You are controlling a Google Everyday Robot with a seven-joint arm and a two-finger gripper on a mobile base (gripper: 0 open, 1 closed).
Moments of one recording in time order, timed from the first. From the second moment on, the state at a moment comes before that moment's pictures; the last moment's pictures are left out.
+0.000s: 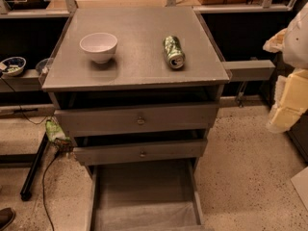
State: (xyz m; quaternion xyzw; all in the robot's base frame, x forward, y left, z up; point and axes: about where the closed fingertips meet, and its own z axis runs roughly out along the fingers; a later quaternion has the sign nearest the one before) arm 0.438 -0.217 0.976 -0.60 0.78 -0.03 0.16
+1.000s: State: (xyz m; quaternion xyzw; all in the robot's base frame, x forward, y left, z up) arm 0.469 -0.188 0.982 -0.64 0.75 -0.03 0.18
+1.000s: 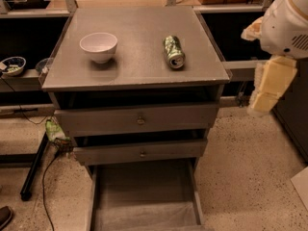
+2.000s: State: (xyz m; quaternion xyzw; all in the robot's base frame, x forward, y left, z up) arm 0.517 -0.154 0.974 -0.67 0.72 -0.02 0.20
